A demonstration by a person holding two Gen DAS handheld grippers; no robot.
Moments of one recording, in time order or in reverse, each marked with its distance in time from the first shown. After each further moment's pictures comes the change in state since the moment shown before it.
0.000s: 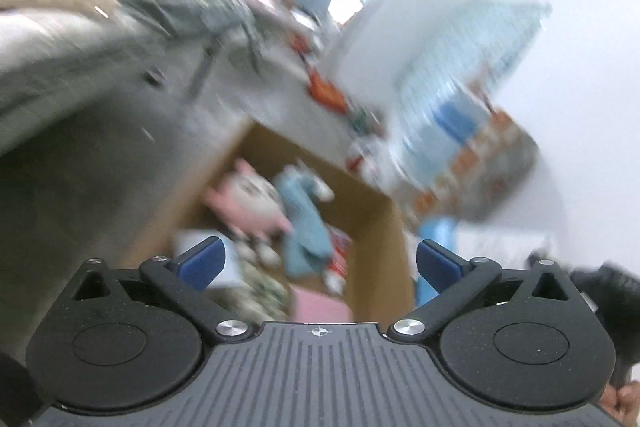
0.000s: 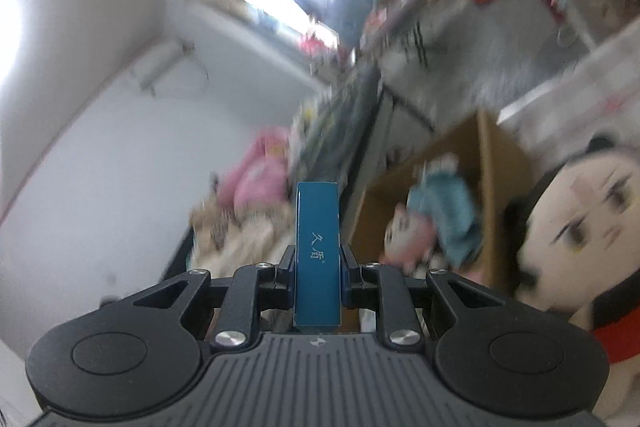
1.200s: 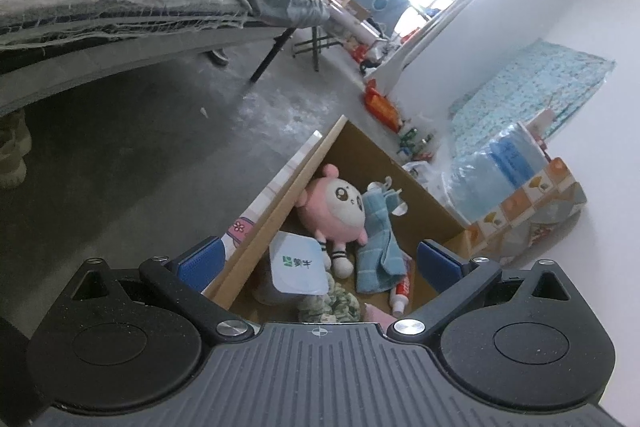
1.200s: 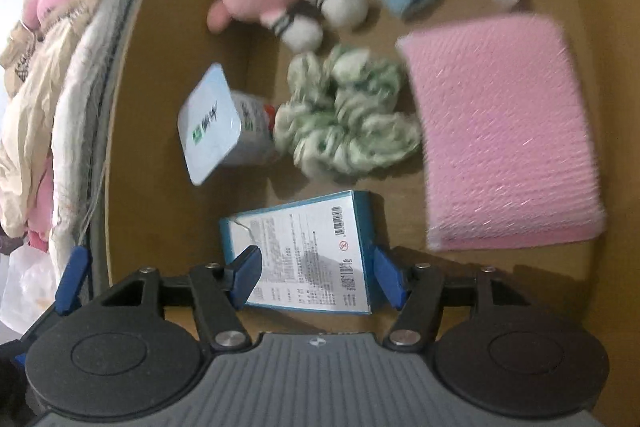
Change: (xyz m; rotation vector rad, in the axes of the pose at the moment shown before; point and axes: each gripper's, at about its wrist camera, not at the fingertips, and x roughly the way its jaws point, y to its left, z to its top) left arm 0.015 0.085 0.001 -0.199 -0.015 0.089; right arm 0.231 -0.059 -0.088 0.134 0.668 -0.498
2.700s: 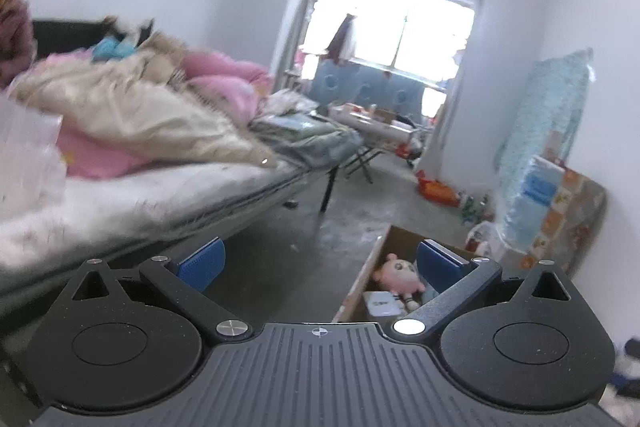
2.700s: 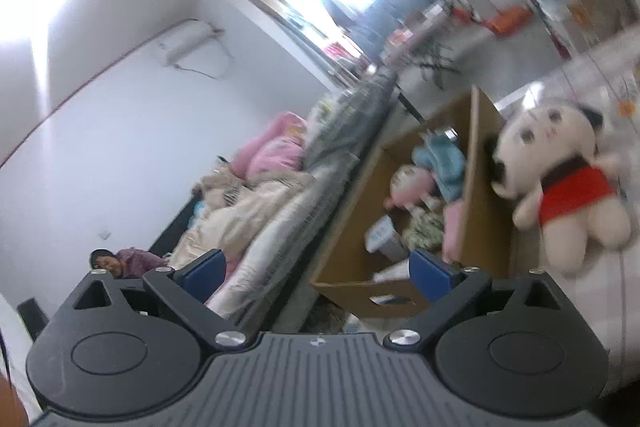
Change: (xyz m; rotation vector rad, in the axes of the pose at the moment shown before) left arm -0.275 -0.059 -0.036 0.333 -0.369 0.248; right arm -0.257 -0.071 -0.276 -0.293 -0.808 0.433
